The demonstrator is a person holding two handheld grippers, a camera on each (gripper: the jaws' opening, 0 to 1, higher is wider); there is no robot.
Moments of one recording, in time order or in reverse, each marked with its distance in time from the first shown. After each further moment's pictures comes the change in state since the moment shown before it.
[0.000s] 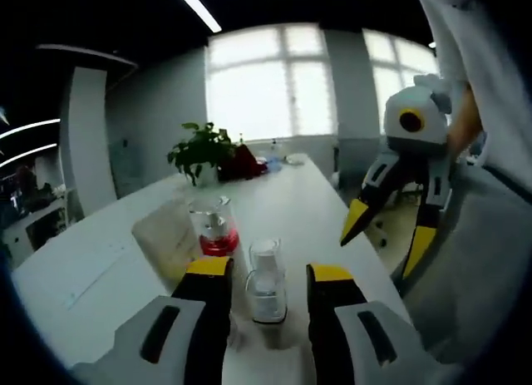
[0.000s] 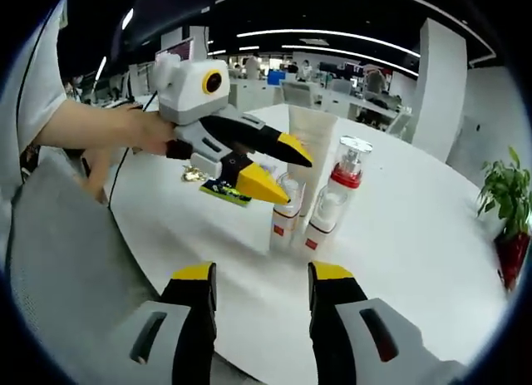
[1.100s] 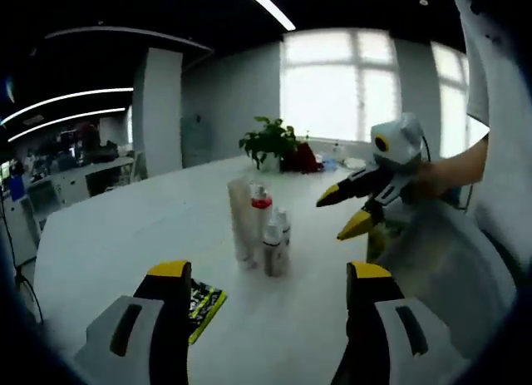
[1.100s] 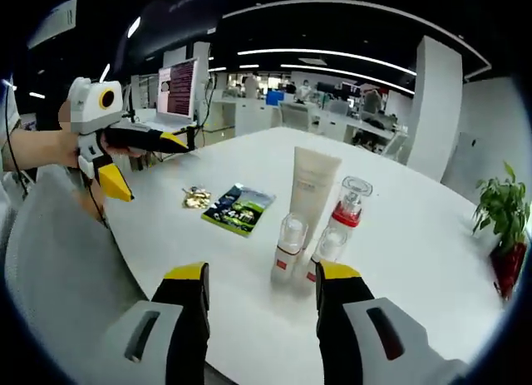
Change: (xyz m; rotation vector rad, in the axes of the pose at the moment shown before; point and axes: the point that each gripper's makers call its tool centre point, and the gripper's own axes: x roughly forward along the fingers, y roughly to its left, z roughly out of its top) left arm -0.164 -0.040 -0.016 -0.253 0.069 0.381; right arm -0.003 0.011 0.035 -0.026 -0.098 -0.020
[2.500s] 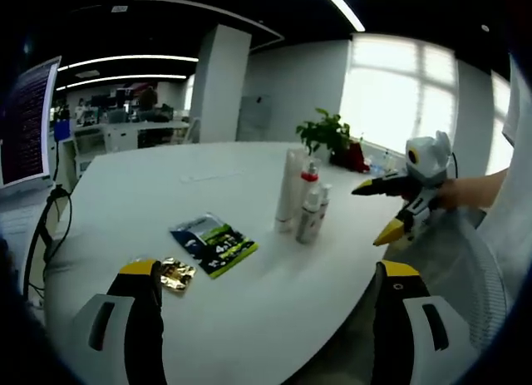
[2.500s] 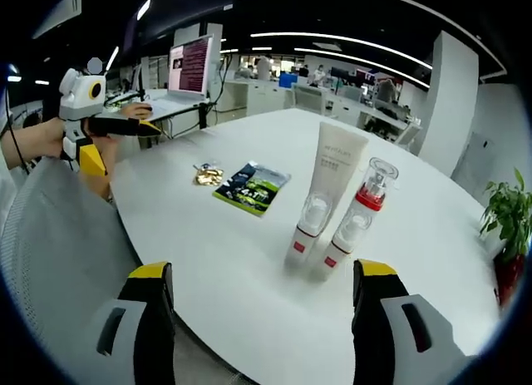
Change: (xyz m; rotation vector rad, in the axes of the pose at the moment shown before) left arm -0.055 0.025 -0.039 -0.190 0.052 0.218; right arm 0.009 0.014 -0.019 -0.038 0.101 0.039
